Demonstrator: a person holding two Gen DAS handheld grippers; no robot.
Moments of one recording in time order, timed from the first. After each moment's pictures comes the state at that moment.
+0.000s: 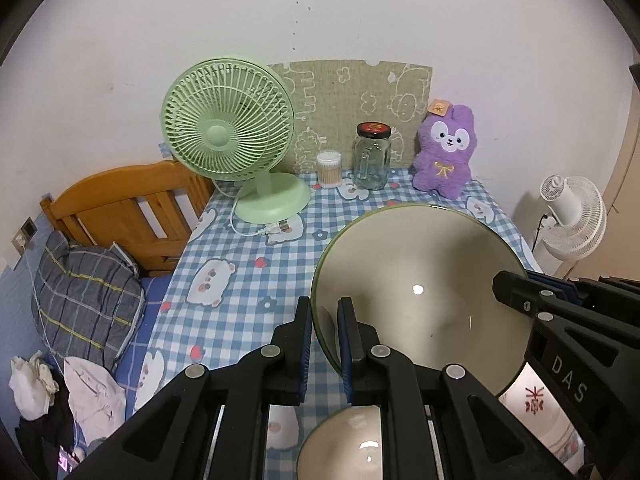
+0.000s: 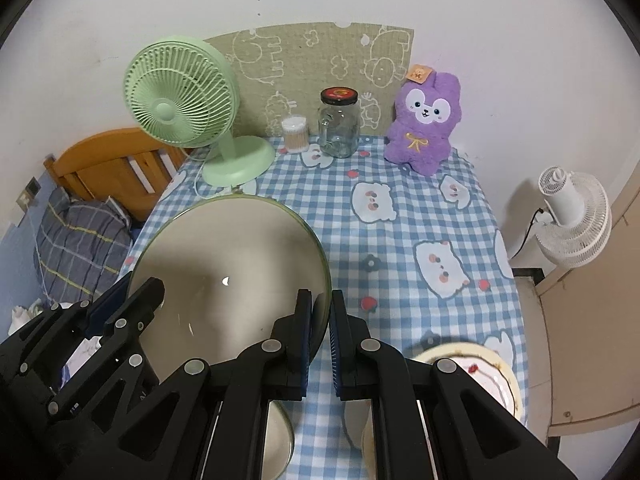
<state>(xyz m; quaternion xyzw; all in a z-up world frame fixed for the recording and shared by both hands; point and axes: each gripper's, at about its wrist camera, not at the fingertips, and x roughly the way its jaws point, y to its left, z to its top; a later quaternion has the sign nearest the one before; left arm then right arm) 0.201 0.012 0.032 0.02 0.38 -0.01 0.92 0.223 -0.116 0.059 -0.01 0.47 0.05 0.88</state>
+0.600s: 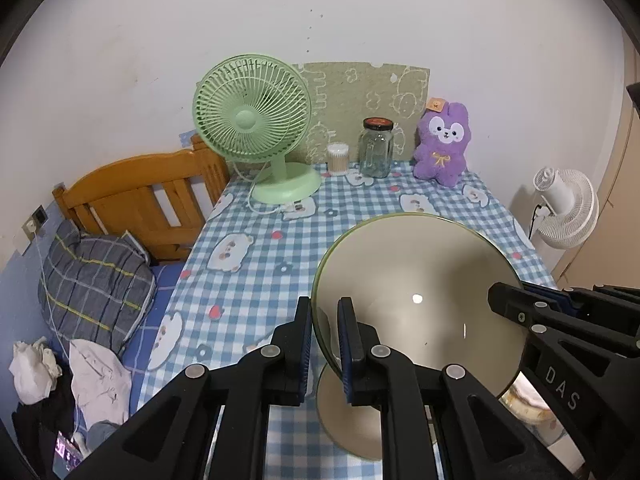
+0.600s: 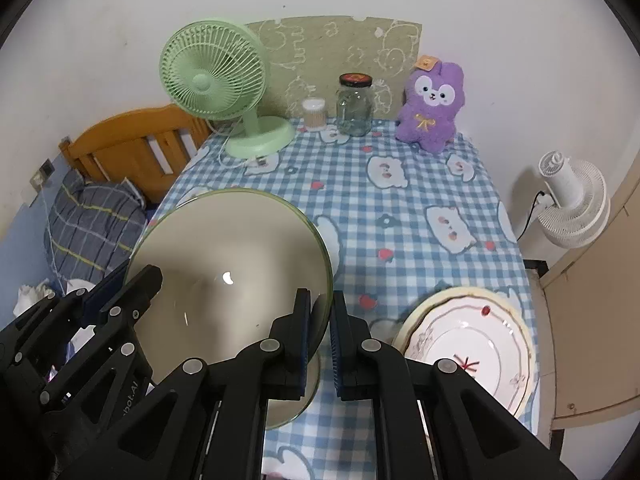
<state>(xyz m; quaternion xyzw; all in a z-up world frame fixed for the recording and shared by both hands) 0.131 0.029 0.021 0.02 0.37 0.00 0.93 0.152 -0.097 0.048 -0.01 0.48 0.07 0.88</state>
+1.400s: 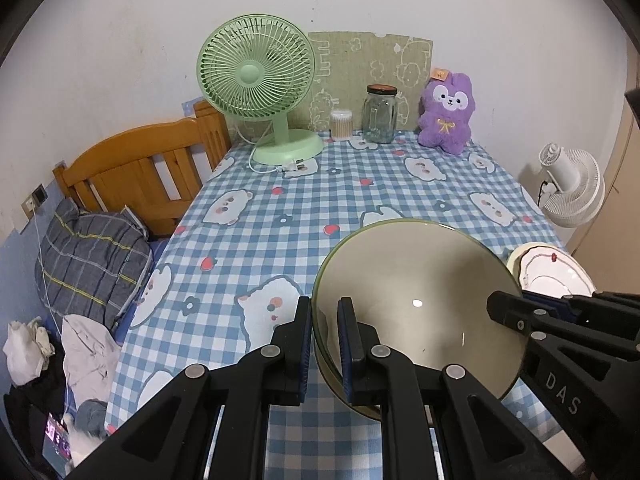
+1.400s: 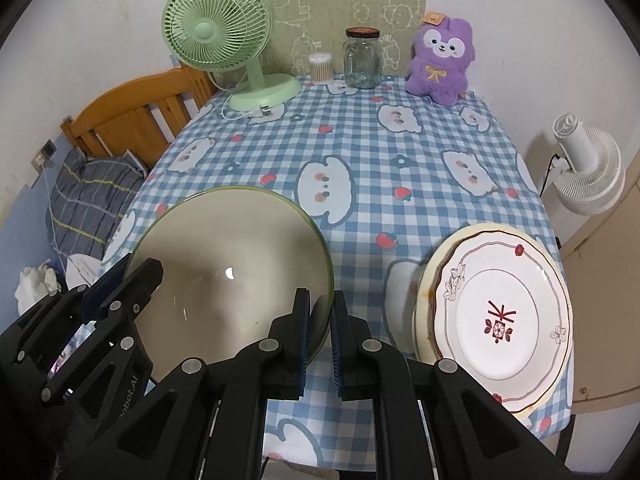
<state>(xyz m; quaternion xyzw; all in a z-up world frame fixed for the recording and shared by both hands) 0.109 0.029 -0.036 0.02 0.39 0.00 0.92 0.128 -0.096 -0.015 -0.01 0.51 0.07 0.86</state>
